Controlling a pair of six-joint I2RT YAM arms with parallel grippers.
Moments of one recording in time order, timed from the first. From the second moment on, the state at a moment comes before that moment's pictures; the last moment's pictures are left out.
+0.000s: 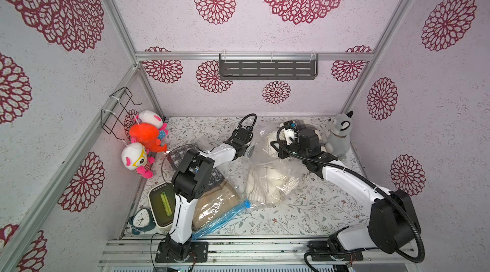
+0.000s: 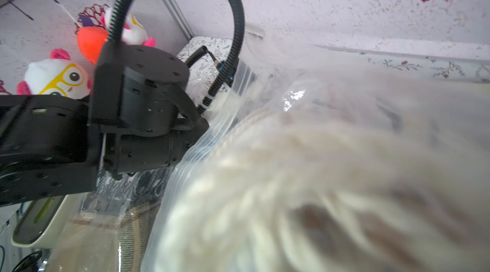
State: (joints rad) left arm -0.53 2.13 1.47 -0.19 -0.12 -0.08; right arm 0.46 1.40 0.99 -0.01 -0.33 0.23
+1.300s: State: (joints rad) left arm -0.52 1.97 1.36 -0.04 0.01 -0.11; right arm 0.55 1.36 0.94 0.07 -0.30 0.10
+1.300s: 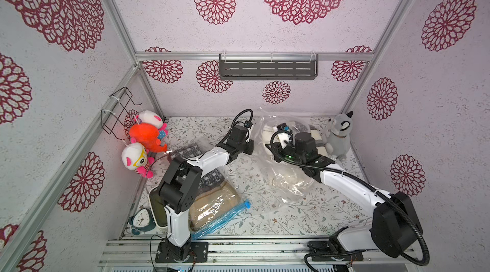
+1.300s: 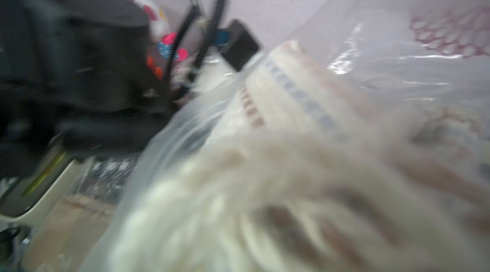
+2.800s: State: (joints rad) left arm -0.54 2.06 1.31 -0.01 0.04 -0.14; right arm 0.40 1.34 1.33 0.24 -0.05 0.38
